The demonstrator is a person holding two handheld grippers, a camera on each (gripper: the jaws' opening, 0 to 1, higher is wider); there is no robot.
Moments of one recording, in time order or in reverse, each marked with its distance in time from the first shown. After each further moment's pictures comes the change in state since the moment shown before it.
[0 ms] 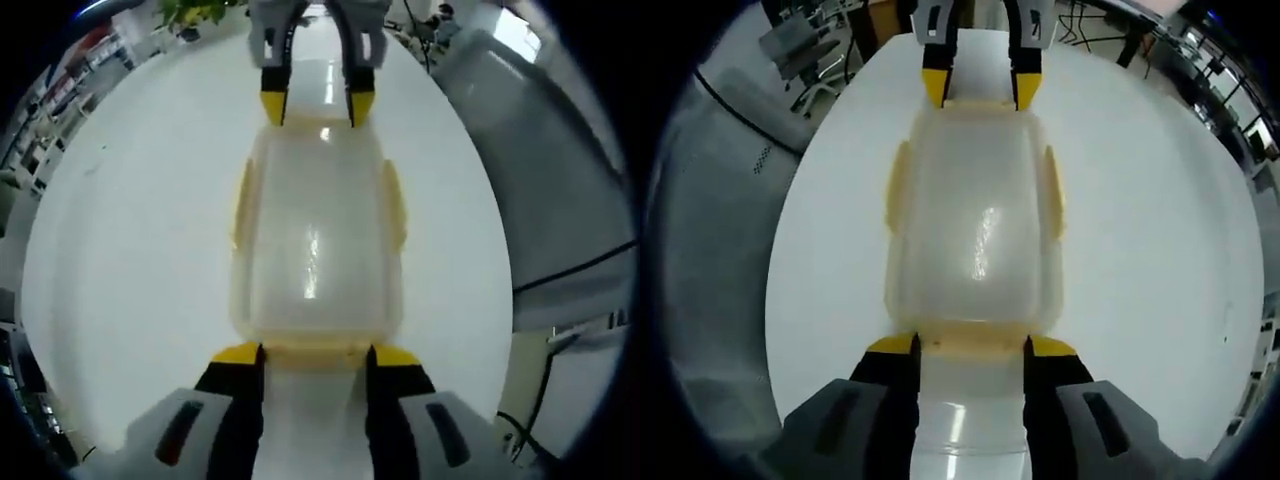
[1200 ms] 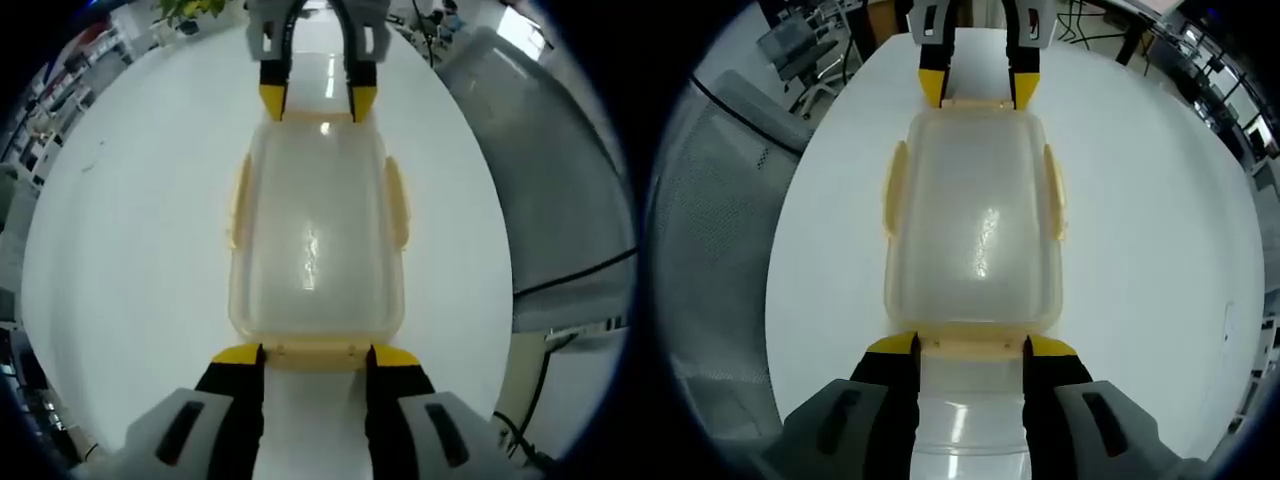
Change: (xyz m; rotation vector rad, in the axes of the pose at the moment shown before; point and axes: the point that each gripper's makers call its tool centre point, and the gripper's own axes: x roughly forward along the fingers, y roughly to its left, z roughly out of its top) left arm 0.001 0.000 0.001 -0.002 0.051 -0.003; right arm 0.000 -0.001 0.000 0.006 0.005 0.001
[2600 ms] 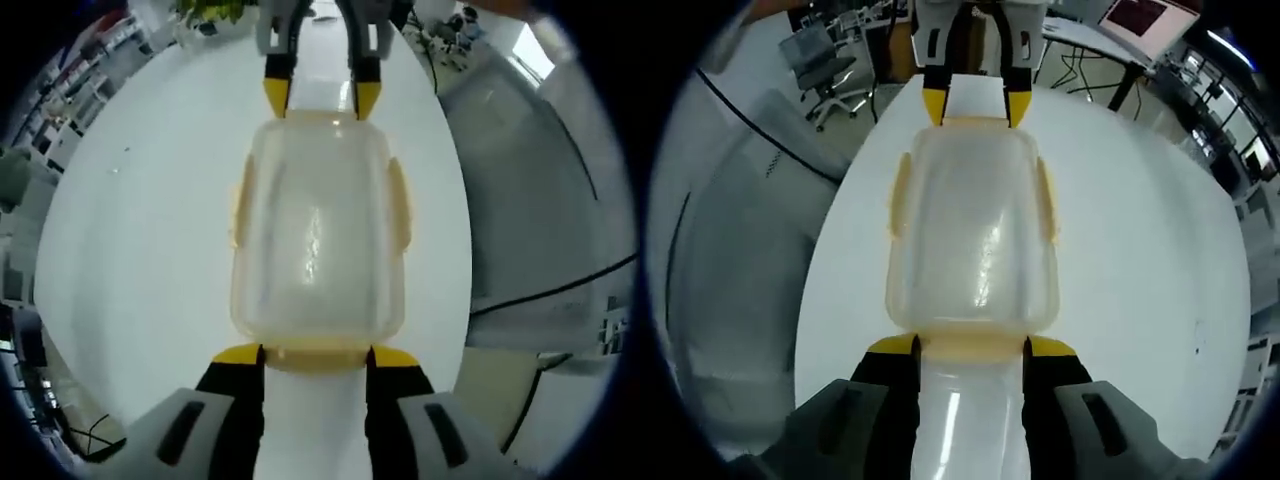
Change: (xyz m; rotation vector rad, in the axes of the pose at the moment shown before) left arm -0.067 -0.014 0.026 -0.075 0.002 0.042; right arm -0.068 0.005 0.011 -0.067 -0.121 -0.014
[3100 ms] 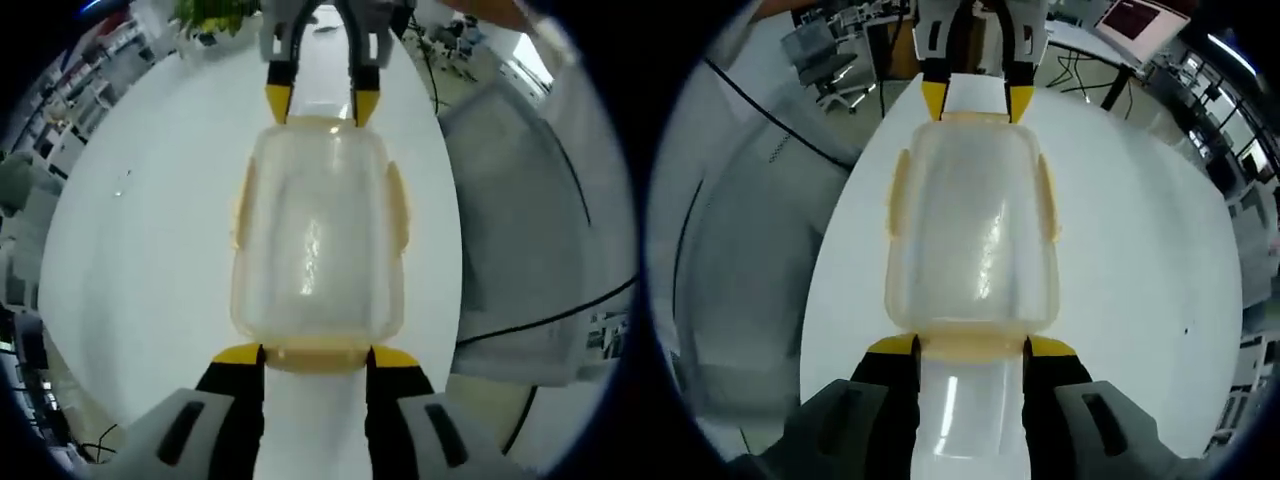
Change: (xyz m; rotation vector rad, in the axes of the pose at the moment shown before) left arm -0.004 -0.001 0.045 0.004 -0.021 0.001; right arm -0.031 0.003 -0.034 -0.006 0.021 -0.024
